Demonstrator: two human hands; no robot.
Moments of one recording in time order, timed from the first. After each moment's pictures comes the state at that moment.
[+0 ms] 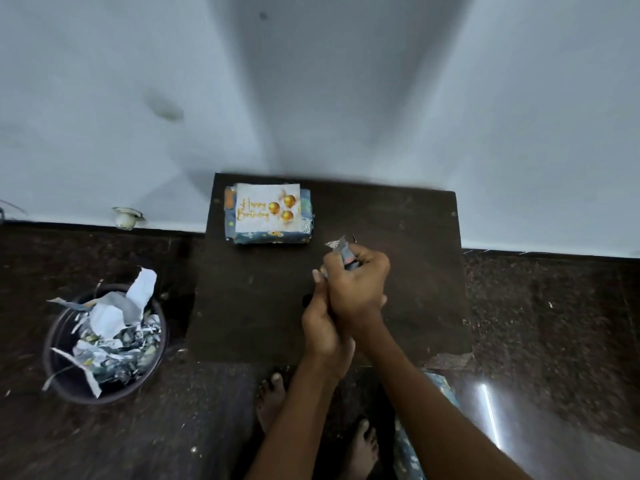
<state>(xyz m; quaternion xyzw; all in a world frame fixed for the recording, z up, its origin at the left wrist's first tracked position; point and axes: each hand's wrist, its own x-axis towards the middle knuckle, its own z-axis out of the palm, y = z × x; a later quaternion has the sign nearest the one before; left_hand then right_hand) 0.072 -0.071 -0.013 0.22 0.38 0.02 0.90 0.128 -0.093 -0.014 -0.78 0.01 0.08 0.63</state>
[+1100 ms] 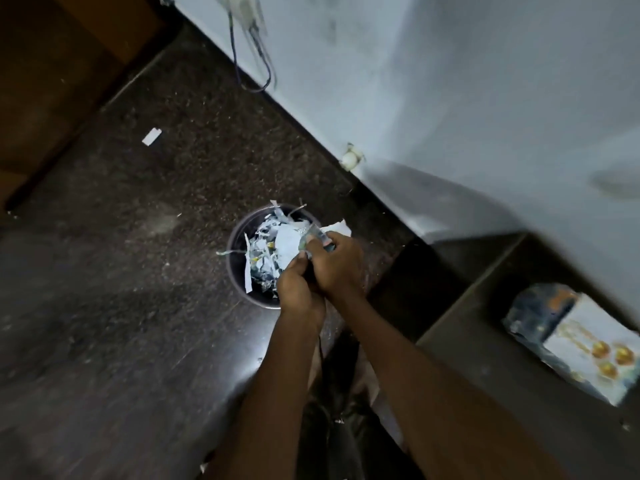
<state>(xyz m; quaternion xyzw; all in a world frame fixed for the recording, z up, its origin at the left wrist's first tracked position) -0.062 0.258 -0.072 -0.01 0.66 0.33 0.68 -0.010 0.255 -0.114 -0.79 -0.23 0.39 0.41</state>
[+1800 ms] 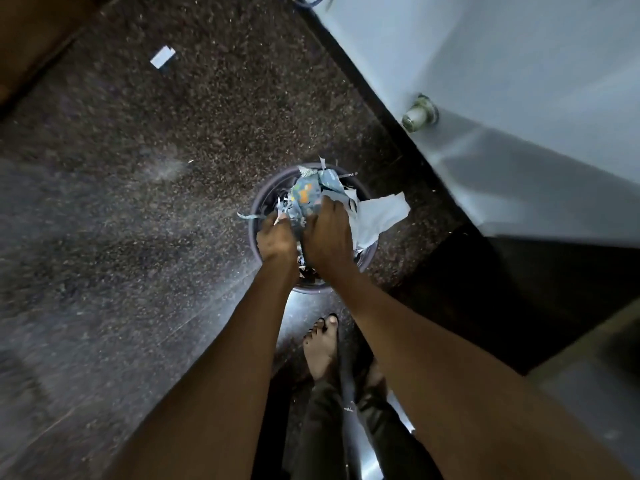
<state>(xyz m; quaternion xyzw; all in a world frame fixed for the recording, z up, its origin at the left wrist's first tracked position) -0.168 0.338 -0.213 0.16 0.80 0.21 0.54 -0.100 0.310 -0.232 -0.79 -0.44 0.38 0.19</state>
